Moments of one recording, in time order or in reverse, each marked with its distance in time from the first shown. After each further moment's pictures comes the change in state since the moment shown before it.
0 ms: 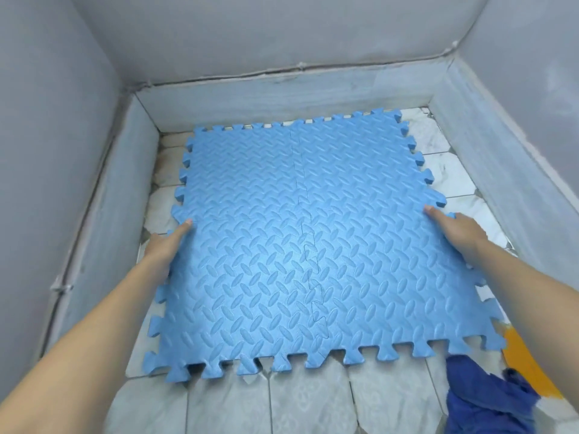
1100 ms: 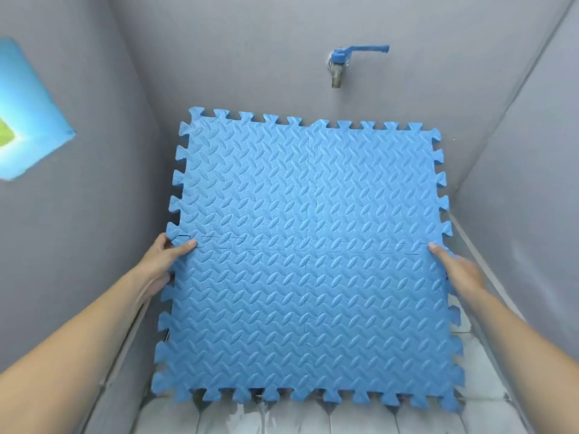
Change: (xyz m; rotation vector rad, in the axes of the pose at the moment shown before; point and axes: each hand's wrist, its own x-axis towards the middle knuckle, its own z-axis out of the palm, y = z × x) left_hand -0.048 0.185 -0.108 -0.498 -0.185 0.286; right_hand -0.010 -0.169 -0.097 0.504 0.068 -0.241
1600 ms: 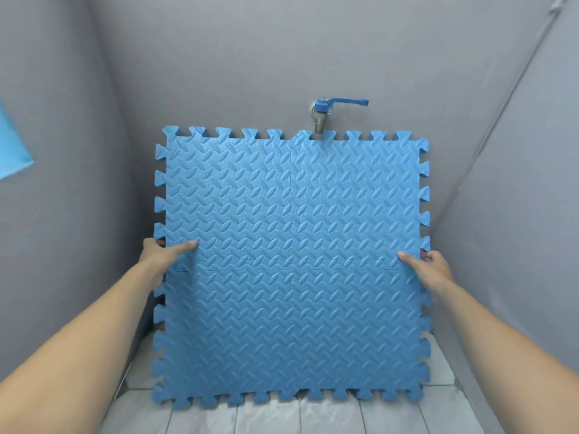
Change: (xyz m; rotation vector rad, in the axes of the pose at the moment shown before) left_hand 0.064 0.047 0.050 0.167 0.178 0.052; right_hand 0.039 -0.084 0.026 -0.046 0.045 -0.156
